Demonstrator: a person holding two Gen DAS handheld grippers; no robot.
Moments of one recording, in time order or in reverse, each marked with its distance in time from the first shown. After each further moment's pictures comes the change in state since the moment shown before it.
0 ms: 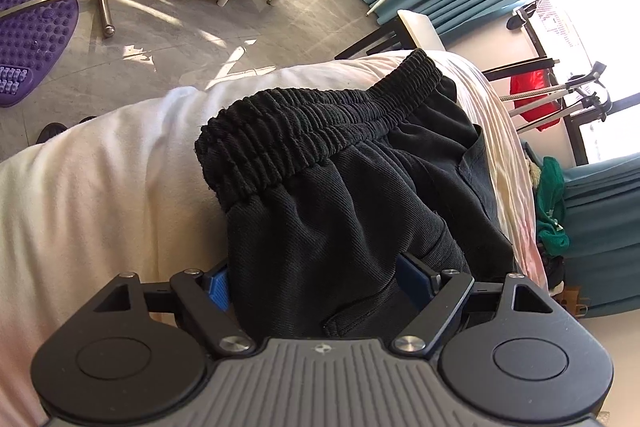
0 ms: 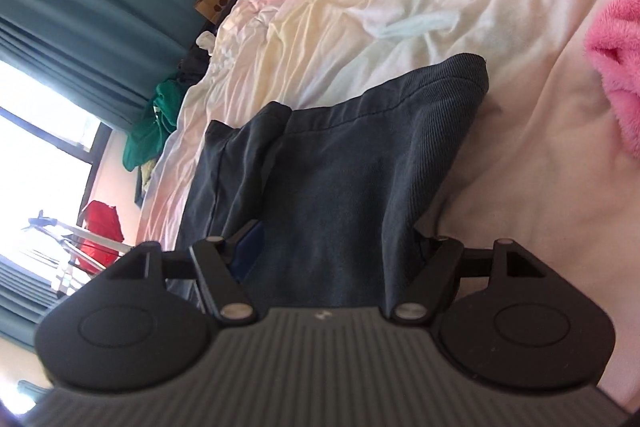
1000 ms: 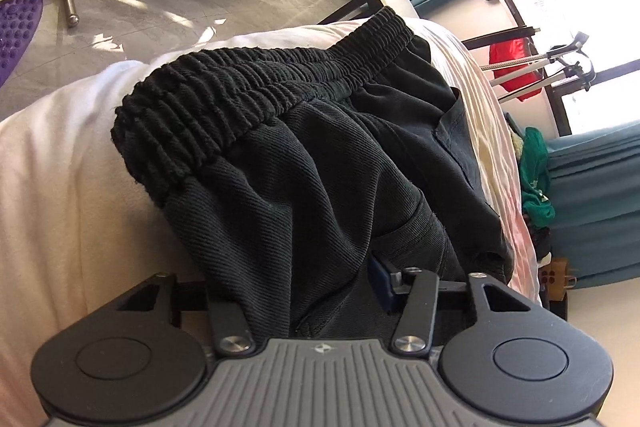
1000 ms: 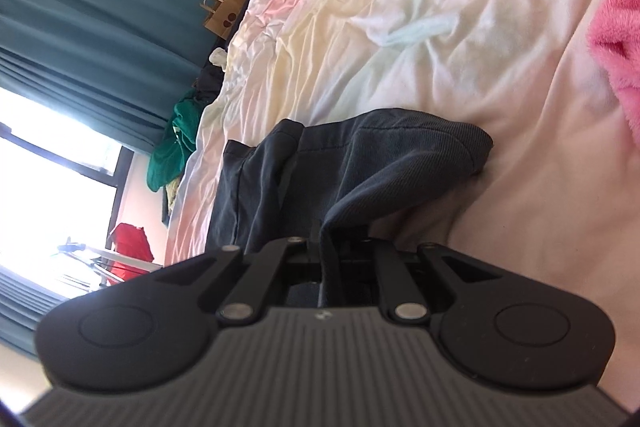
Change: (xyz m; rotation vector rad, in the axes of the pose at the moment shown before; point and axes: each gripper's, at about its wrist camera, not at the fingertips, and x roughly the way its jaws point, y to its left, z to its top) left arm 0.038 -0.026 -0.009 0.071 0.058 -0.051; right arm -0.001 -0.010 0.011 0.072 -0.016 0.070
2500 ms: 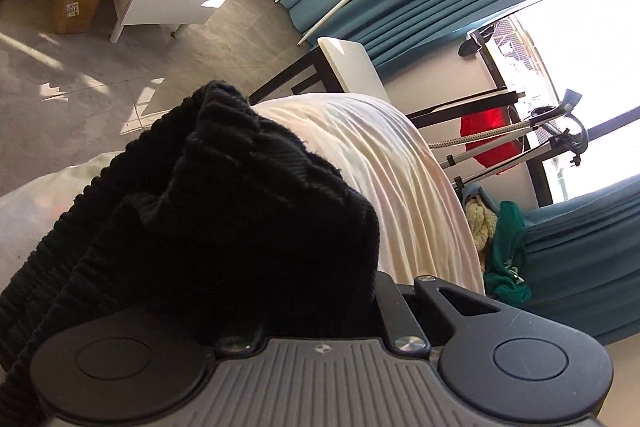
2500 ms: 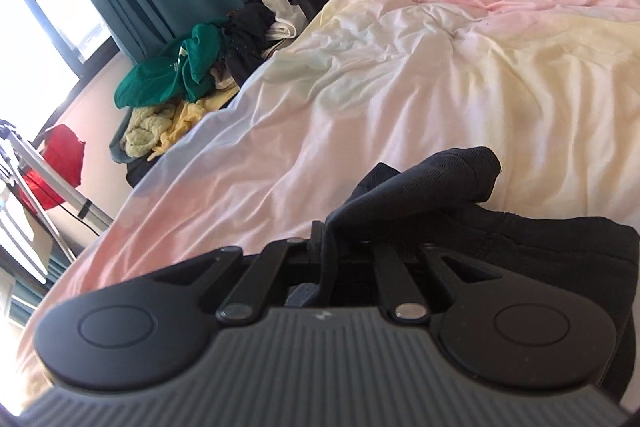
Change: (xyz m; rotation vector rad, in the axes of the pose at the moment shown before) left arm 0.187 -0.176 0.194 -0.010 -0.153 -0.056; right arm 0.278 0.221 -0.006 -0.506 0.008 -0.170
